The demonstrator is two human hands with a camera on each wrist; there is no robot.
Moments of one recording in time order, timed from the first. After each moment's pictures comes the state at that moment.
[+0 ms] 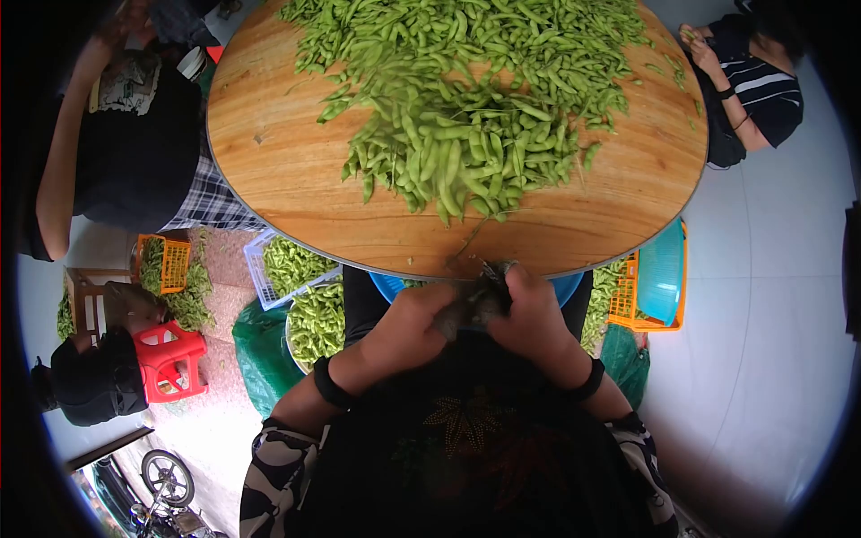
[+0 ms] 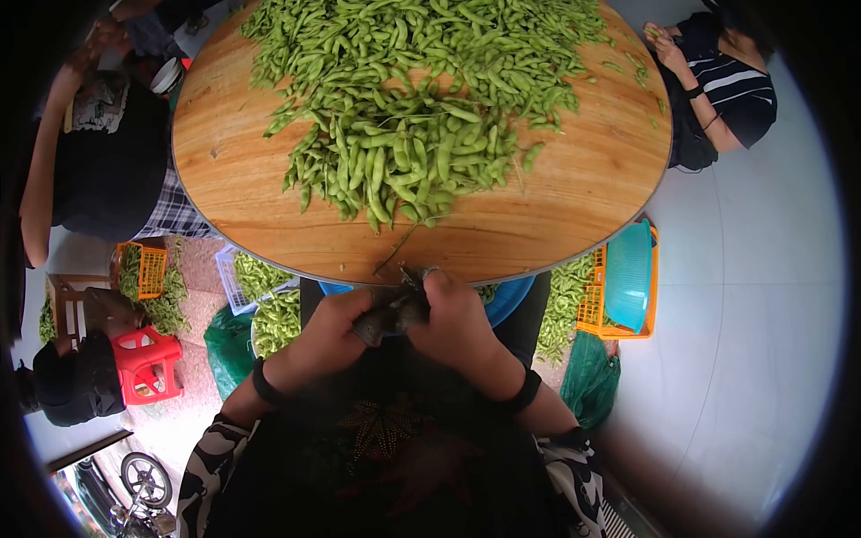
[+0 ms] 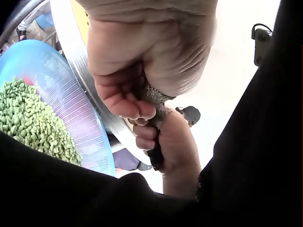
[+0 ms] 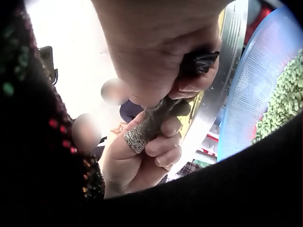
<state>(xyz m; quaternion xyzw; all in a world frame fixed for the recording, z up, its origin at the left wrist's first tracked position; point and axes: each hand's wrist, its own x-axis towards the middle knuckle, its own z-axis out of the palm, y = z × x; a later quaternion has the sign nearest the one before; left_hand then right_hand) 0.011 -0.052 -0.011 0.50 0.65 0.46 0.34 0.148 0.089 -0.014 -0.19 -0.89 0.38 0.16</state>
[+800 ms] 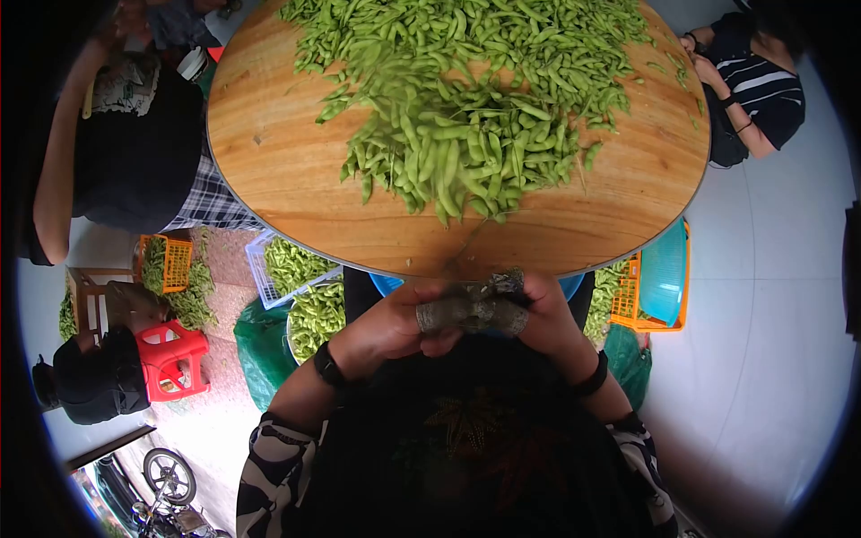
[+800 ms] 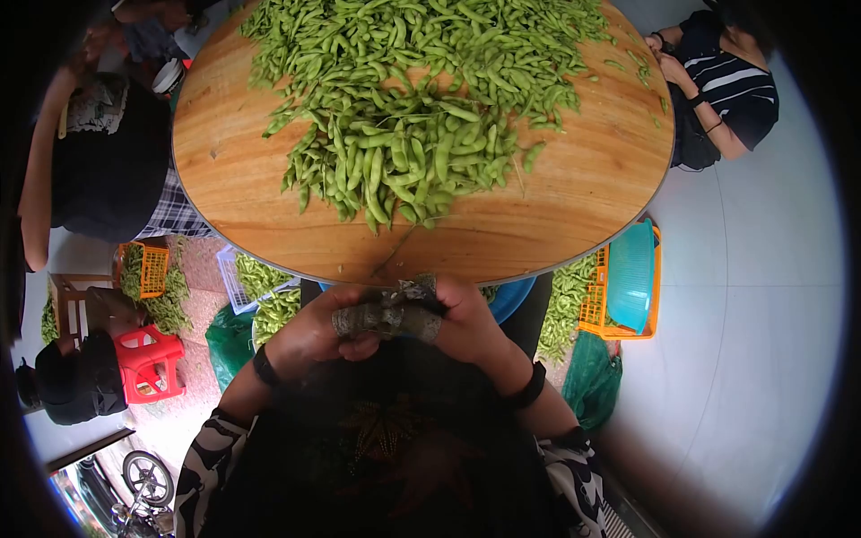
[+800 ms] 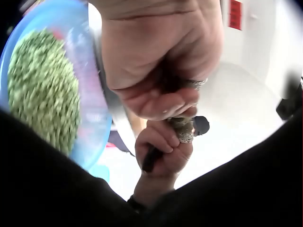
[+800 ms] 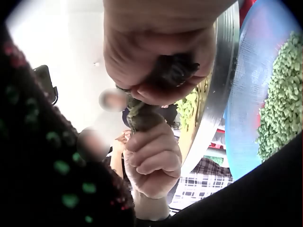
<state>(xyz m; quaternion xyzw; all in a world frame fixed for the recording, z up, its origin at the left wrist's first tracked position) -0.003 -0.048 -0.006 0.12 0.35 0.57 0.74 0.151 0.102 -0.024 -0.07 -0.65 0.74 0.15</state>
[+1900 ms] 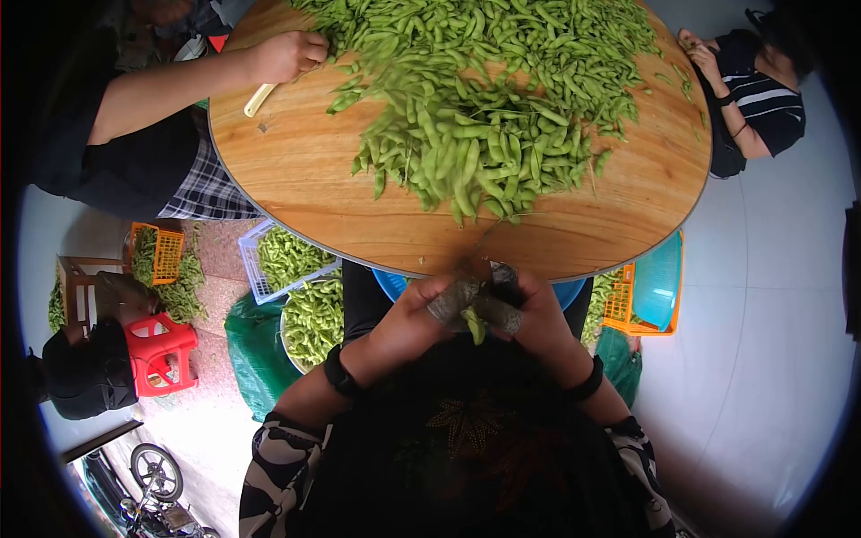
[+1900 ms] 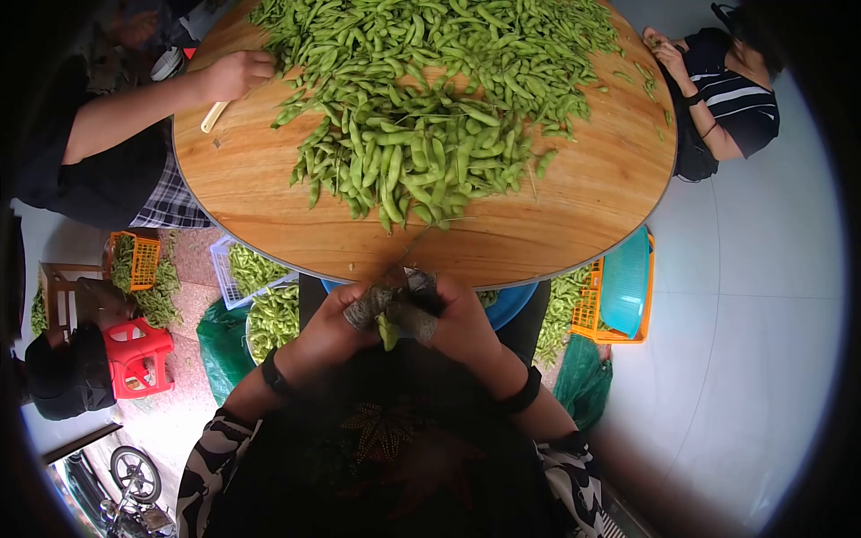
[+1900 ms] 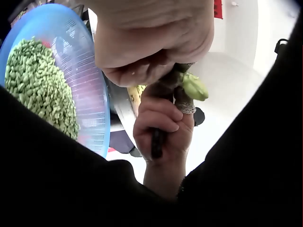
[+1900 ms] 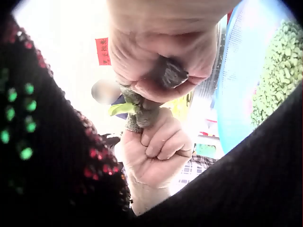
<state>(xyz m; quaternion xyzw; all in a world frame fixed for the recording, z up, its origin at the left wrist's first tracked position) 0.008 -0.057 -0.028 0.20 0.46 0.63 0.59 0.140 0.086 -0.013 -0.25 -0.56 0.79 0.00</state>
